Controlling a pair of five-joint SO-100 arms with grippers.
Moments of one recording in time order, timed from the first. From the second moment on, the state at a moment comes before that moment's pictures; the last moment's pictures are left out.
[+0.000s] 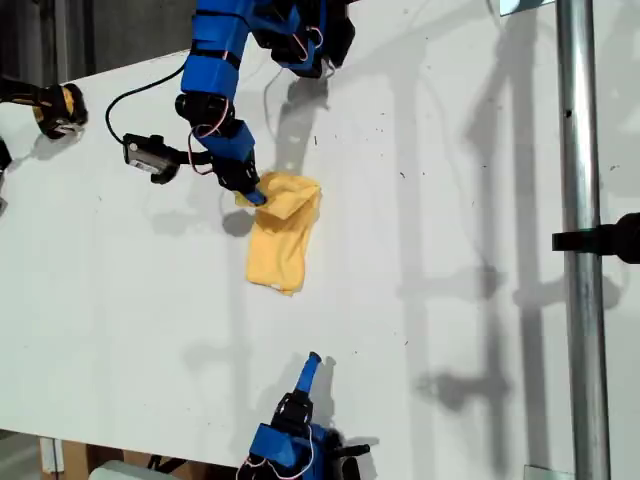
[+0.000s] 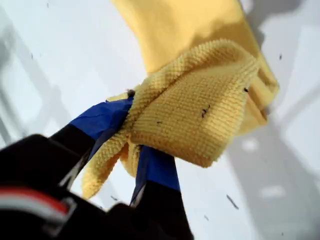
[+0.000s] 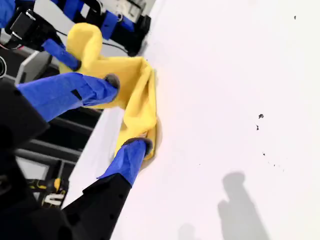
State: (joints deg) arm 0 -1.1 198.8 169.1 67.8 -63.6; arm 1 15.8 107.9 102.8 64.6 62.5
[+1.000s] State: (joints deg) arm 0 -1.1 198.8 169.1 67.8 -64.9; arm 1 15.6 70.7 76.0 46.9 55.9
